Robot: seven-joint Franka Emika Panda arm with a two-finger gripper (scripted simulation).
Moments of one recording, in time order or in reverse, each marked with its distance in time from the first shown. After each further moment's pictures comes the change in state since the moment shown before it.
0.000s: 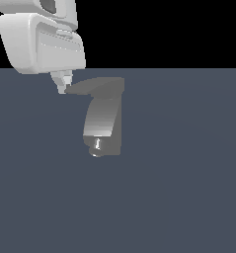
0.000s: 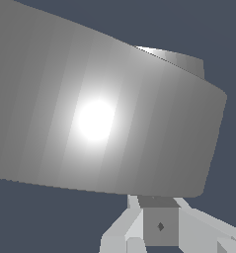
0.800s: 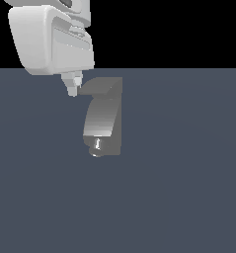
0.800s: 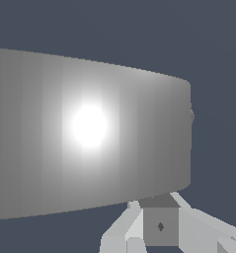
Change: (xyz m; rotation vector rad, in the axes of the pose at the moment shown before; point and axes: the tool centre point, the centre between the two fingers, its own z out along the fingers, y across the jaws) arm 0.033 0.018 0.000 -0.002 0.002 -0.025
